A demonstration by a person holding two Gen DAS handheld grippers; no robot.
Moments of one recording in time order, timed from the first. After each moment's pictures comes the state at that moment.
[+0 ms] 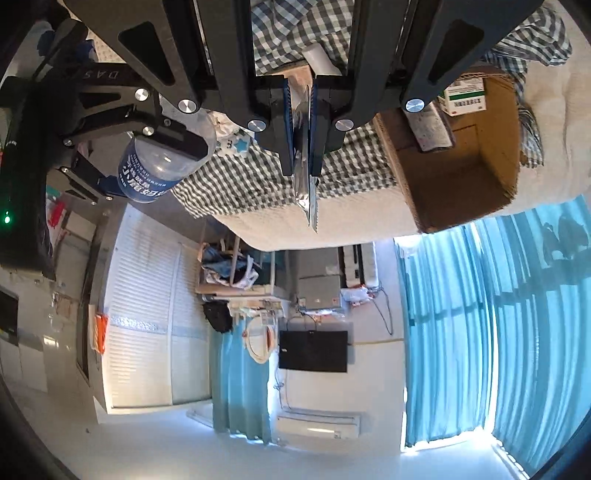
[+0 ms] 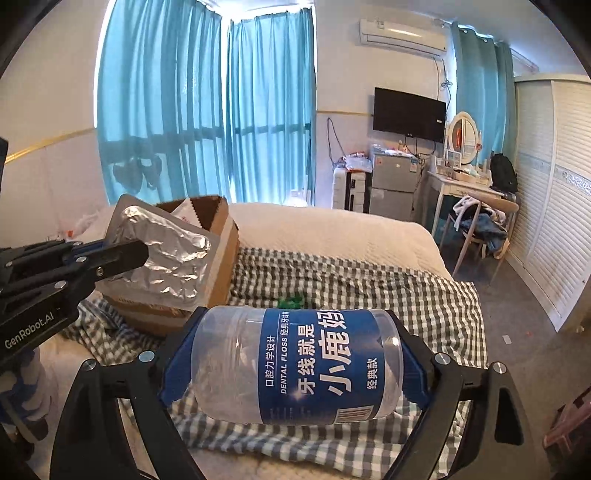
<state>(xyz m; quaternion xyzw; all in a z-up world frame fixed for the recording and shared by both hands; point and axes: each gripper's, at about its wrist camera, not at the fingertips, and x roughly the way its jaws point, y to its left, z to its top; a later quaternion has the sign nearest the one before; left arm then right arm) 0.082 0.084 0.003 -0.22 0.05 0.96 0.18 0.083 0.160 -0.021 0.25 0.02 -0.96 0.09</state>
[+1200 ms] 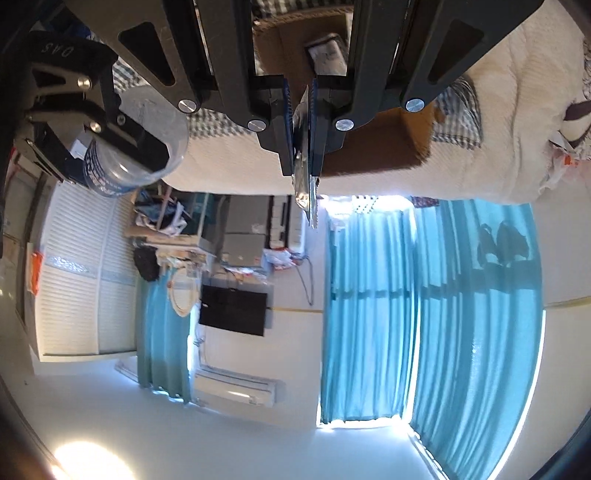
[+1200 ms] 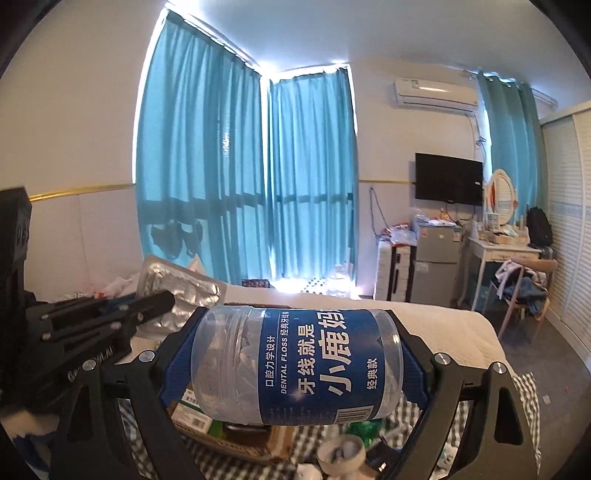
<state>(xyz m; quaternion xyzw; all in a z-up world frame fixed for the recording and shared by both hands) 0.017 -0.029 0.055 -0.16 -0.02 0.99 0.05 0.014 0.043 0.046 0.12 0.01 -0.98 0.17</state>
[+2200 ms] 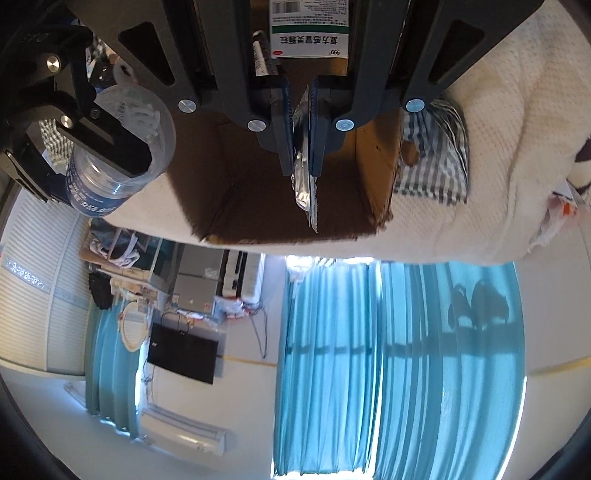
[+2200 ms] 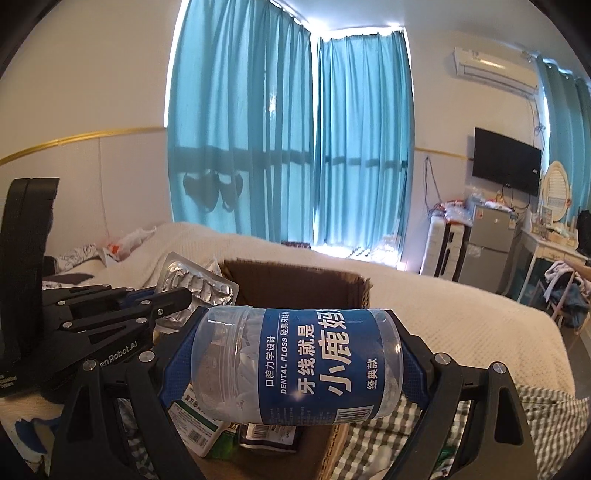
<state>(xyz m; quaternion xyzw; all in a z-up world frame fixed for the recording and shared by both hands) -0.082 -0.103 -0.048 -0.26 -0.04 0.96 -0.01 -0.099 -0.033 -0.049 0.19 0.06 -0.95 0.25</state>
